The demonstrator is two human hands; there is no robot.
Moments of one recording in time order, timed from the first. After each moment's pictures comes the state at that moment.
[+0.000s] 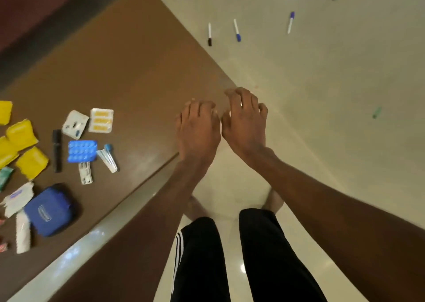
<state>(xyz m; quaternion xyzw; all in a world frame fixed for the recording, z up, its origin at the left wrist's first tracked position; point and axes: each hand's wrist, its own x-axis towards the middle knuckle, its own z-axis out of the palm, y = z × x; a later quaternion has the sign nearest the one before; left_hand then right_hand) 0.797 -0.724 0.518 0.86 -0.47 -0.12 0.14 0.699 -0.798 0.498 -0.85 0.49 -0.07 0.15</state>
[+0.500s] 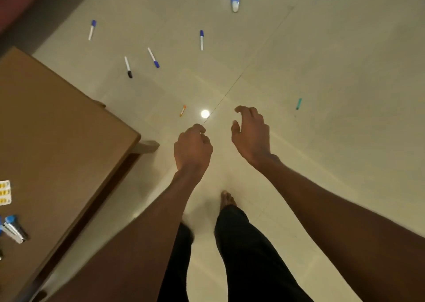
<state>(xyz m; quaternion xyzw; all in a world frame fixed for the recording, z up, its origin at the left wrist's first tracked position) 0.561 -0.903 0.511 0.84 -0.45 -0.28 0.12 0.418 -0.970 0.508 -0.73 0.63 -0.05 0.25</state>
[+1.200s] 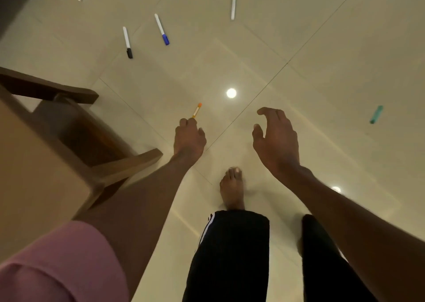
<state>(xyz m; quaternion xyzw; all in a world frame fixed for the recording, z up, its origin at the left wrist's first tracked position) 0.663 -1.051 0.175 0.86 -0.39 -0.33 -0.02 0.451 -1.115 0.250 -0.72 0.61 -0.04 0.33</state>
